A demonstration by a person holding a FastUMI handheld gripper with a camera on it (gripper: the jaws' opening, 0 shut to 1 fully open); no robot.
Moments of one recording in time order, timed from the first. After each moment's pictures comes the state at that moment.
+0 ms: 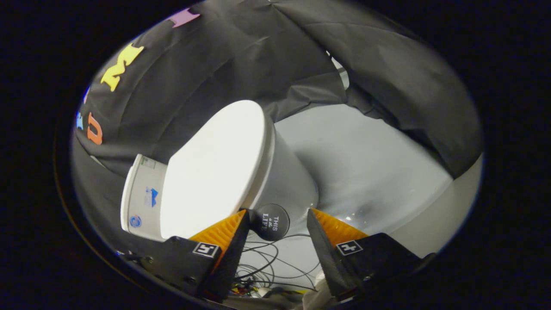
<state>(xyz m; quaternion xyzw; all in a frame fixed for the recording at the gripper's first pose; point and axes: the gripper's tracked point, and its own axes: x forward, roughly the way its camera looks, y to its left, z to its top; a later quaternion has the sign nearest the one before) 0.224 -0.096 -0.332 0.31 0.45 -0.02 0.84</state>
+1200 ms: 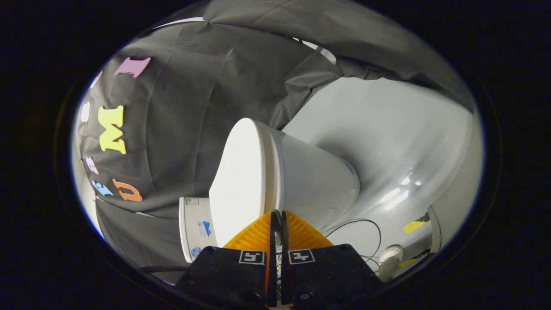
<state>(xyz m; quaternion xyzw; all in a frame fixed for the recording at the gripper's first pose) 0.235 -0.094 -0.304 0.51 0.40 0.02 0.76</state>
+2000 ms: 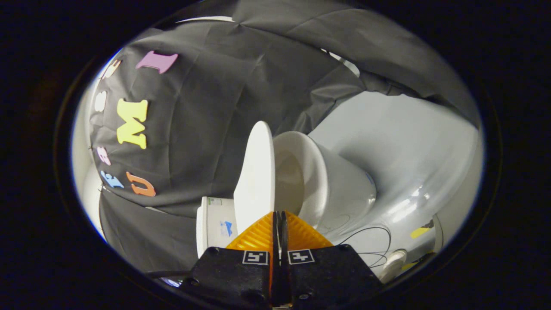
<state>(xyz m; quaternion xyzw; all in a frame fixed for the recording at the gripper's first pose) 0.241 -0.078 -0.224 0.49 0.36 0.06 0.79</state>
